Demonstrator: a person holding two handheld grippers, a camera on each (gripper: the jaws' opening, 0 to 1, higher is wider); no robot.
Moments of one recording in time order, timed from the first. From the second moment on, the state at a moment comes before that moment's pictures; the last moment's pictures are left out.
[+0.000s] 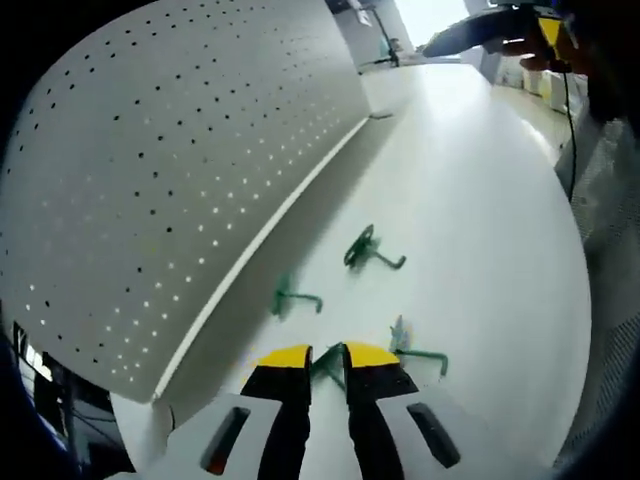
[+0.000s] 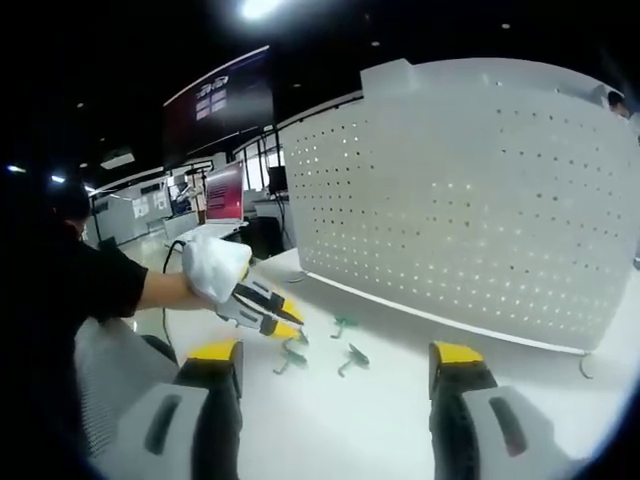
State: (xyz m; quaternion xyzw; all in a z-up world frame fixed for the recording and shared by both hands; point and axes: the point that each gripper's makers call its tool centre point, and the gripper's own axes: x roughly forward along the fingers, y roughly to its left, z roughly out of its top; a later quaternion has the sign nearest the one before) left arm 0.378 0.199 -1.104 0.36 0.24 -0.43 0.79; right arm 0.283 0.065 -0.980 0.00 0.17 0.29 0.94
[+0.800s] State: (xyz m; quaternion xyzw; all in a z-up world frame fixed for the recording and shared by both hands) left arm 0.381 0.208 -1.108 0.36 0.25 -0.41 0.80; right arm 0.283 0.065 -0.979 0.00 0.17 0.29 0.94
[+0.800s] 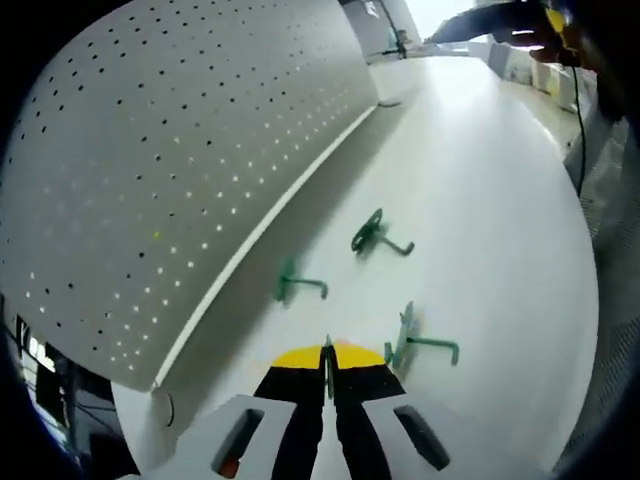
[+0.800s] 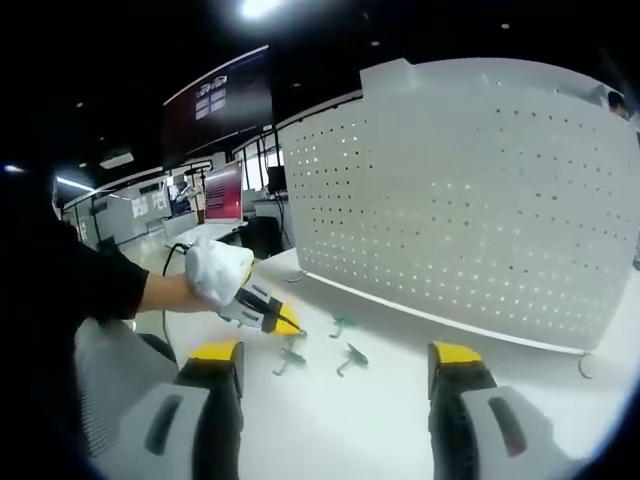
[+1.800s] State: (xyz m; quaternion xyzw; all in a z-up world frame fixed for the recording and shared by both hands) left arm 0.395 0.216 -1.082 0.31 0.23 -0.38 0.84; right arm 0.282 0.070 -0.986 -0.02 0.18 0.30 0.94
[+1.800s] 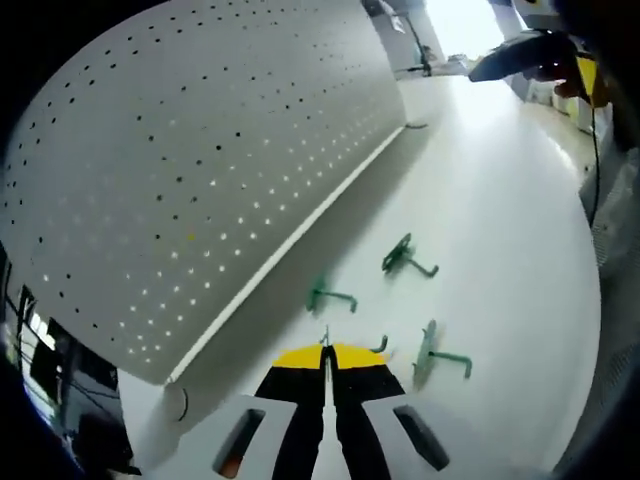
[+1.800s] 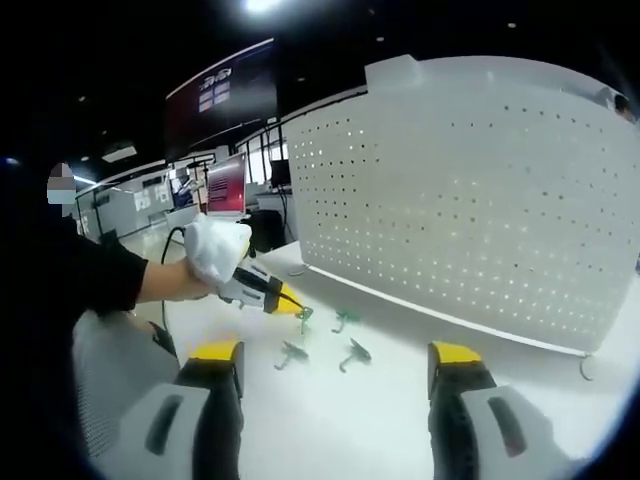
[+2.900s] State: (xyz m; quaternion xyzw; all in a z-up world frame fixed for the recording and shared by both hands) left arm 0.343 0.156 -0.979 0.06 0.15 -0.43 0.89; right arm 0.279 0.087 -0.952 -0.08 0.10 0.31 0.94
